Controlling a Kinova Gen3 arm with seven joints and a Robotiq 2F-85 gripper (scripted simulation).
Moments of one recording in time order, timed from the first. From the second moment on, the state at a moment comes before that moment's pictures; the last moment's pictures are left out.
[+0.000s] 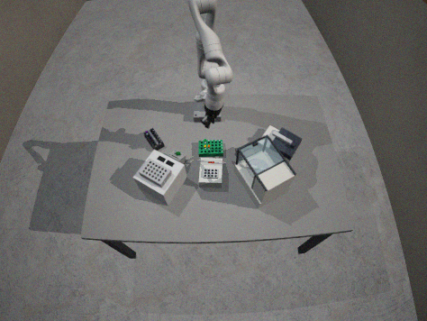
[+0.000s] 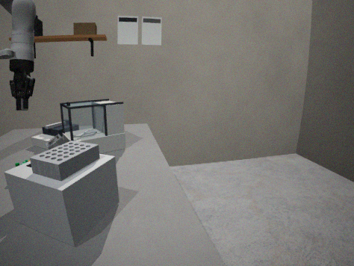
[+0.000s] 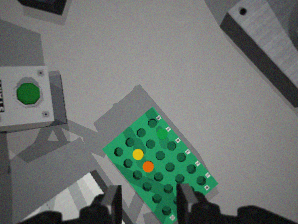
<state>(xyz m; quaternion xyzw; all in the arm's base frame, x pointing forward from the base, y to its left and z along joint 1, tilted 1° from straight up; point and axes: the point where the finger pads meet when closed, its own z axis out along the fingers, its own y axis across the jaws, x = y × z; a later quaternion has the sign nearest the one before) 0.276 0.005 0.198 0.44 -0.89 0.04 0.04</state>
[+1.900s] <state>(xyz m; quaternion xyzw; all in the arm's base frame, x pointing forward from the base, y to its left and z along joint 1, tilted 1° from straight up) 0.278 -0.018 0.078 0.71 -0.69 0.07 0.07</state>
